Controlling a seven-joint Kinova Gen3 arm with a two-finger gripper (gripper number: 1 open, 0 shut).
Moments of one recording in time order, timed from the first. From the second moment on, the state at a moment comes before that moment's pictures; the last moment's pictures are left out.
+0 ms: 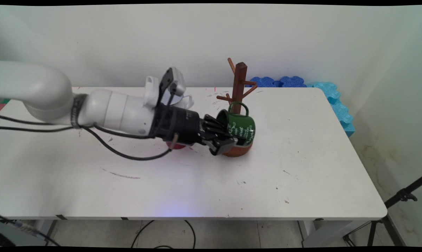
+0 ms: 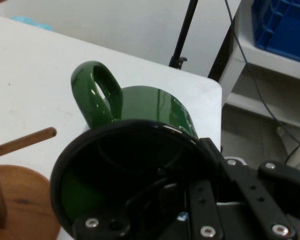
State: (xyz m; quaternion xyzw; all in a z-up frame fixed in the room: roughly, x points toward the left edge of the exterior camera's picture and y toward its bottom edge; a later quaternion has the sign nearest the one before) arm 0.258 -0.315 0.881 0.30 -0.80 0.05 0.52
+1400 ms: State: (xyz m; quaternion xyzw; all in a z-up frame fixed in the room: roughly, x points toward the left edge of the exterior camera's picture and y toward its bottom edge) arm 0.342 -0.314 0.967 0.24 -0.90 0.05 0.37
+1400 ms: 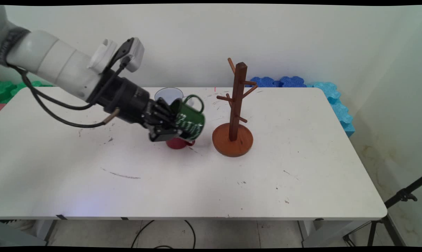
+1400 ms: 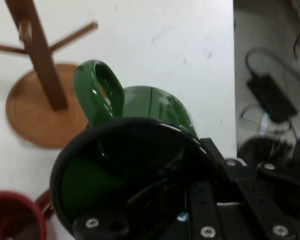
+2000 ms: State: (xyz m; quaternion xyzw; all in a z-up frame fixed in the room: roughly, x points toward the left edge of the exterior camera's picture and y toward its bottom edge) arm 0.353 -0.317 0.962 0.19 -0.95 0.03 0.22
